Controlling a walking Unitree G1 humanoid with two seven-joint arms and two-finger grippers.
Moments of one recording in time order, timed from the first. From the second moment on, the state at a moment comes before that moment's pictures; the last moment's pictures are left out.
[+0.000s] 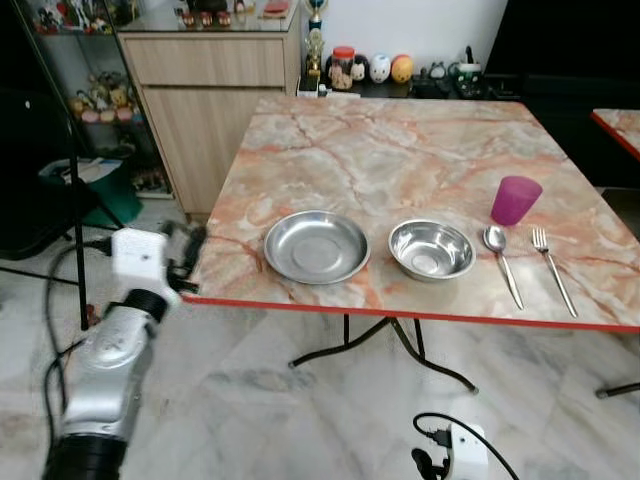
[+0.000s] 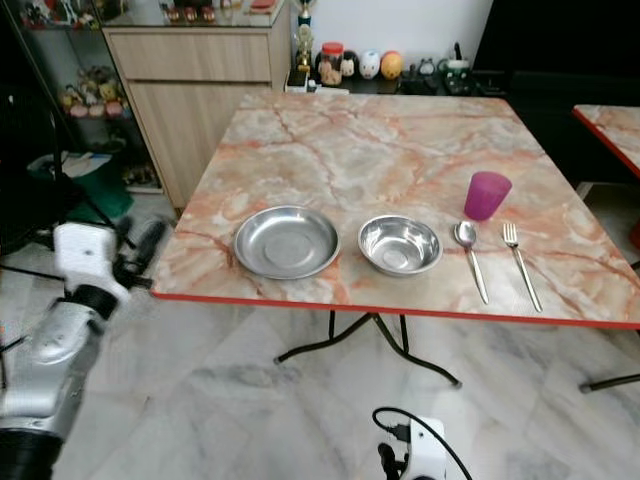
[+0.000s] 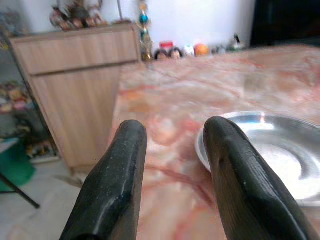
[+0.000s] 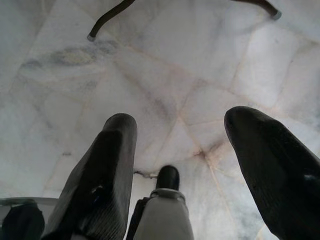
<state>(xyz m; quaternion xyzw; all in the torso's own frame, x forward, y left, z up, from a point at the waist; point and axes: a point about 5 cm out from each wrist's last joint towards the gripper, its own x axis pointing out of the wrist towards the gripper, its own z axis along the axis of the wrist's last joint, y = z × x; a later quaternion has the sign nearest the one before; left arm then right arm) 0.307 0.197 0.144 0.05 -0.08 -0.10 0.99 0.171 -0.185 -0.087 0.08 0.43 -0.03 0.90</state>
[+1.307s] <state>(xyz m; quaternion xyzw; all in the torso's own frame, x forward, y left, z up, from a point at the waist) 0.301 0.185 0.121 0.03 -0.04 -0.10 0.99 0.165 -0.188 -0.089 0.07 0.43 -0.04 0.90</state>
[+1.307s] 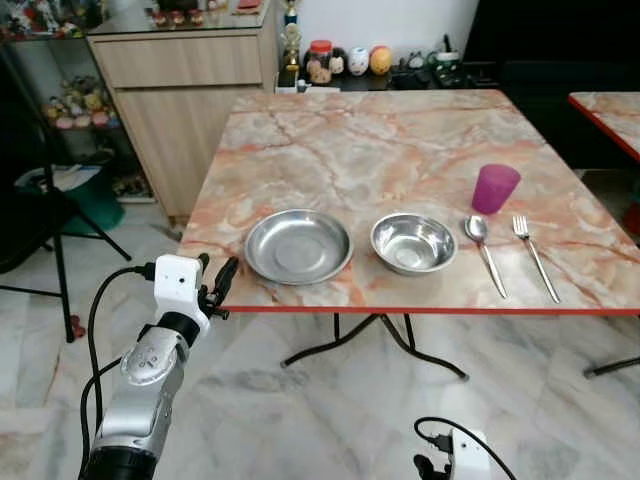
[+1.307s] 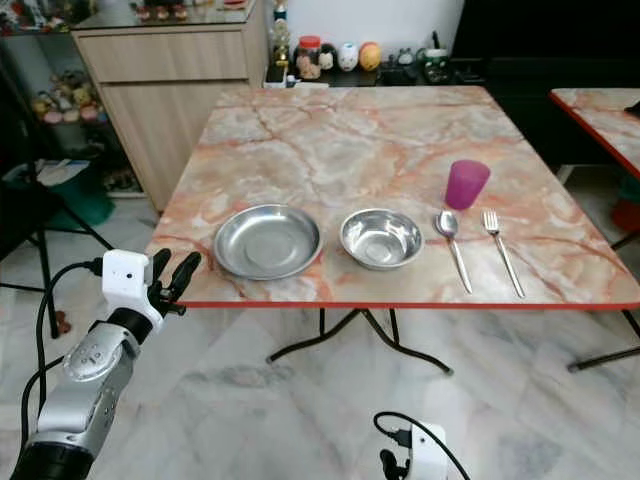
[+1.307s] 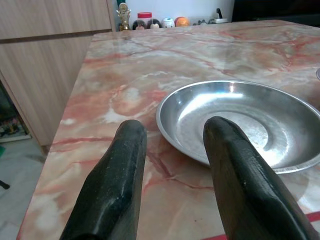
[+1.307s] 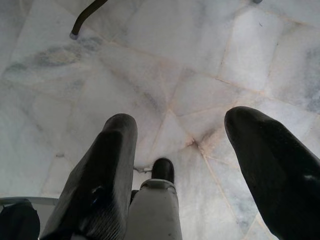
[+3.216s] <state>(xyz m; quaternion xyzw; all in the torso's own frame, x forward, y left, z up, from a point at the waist) 0.319 0.192 0.114 -0.10 0.10 -0.05 0.99 0.166 -0.187 -0.089 0.08 0.44 -0.05 0.90</state>
